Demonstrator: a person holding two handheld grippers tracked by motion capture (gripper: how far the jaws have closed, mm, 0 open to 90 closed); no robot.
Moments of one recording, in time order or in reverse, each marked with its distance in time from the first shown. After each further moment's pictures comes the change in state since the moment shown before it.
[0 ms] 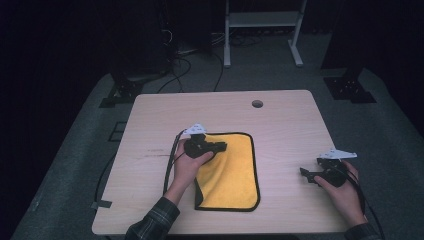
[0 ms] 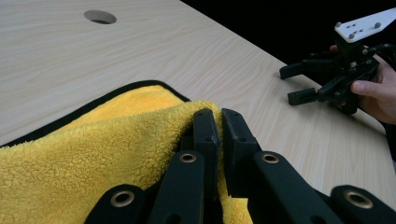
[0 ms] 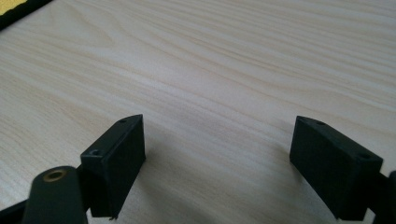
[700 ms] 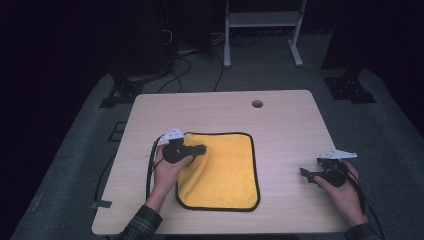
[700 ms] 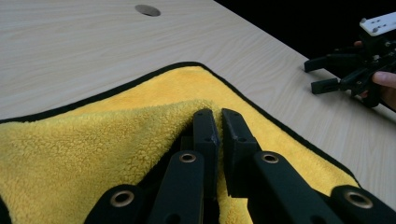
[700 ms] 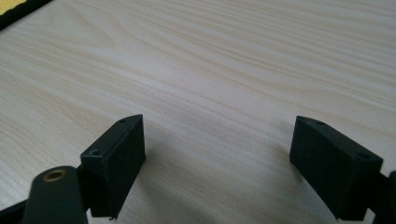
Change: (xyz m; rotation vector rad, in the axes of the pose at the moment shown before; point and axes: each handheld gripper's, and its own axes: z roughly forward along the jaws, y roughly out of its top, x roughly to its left) left arm 0.018 -0.024 -0.055 -0.019 0.096 -0.029; right arm 0.000 0.000 0.000 0.000 0.000 0.002
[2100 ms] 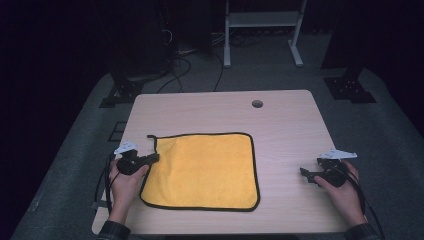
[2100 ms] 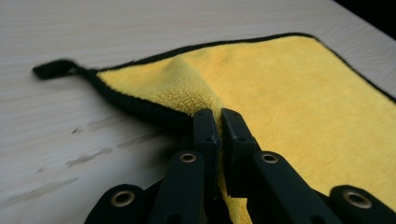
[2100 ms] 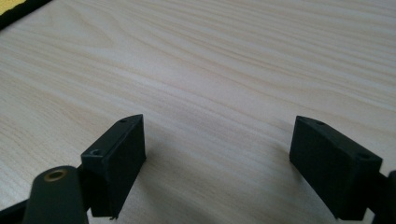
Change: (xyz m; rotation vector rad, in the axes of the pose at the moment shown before) left arm 0.059 -0.057 -0.102 -0.007 0.295 -0.129; right arm 0.000 0.000 0.000 -0.002 -0.004 0.001
